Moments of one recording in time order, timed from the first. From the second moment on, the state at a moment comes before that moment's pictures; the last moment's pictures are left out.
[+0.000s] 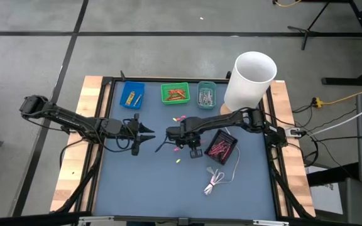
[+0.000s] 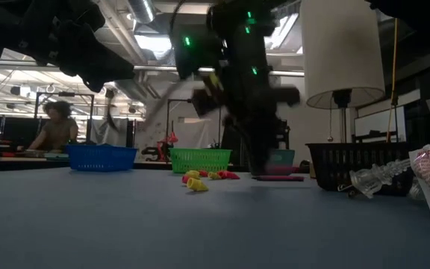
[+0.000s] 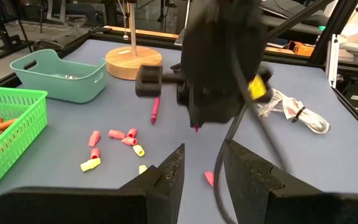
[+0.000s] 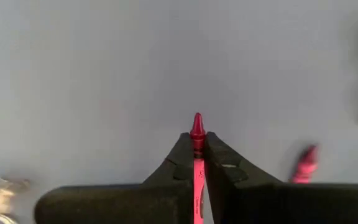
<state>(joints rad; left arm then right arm) -0.17 0.88 0.26 0.35 -0.27 -0.20 0.05 2.26 1.83 -1.22 -0.03 -0.14</state>
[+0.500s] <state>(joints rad) -0.17 0.88 0.26 0.35 -0.27 -0.20 0.10 2.25 2.11 -1.57 -0.06 -0.08</state>
